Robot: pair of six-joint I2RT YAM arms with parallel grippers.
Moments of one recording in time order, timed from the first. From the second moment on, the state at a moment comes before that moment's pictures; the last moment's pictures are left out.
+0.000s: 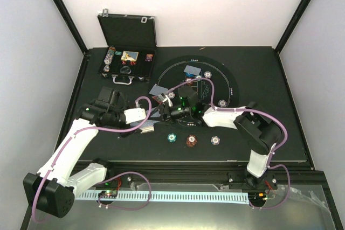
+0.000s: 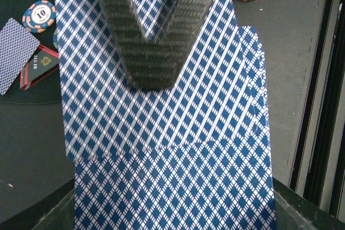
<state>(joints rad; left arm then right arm) -0.28 0.99 0.89 -1.01 0.47 0.92 0.82 1.81 0.95 0.52 -0.90 1.14</state>
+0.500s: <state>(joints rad) -0.28 0.99 0.88 -1.02 0.47 0.92 0.77 1.67 0.90 0.39 -0.85 1.09</state>
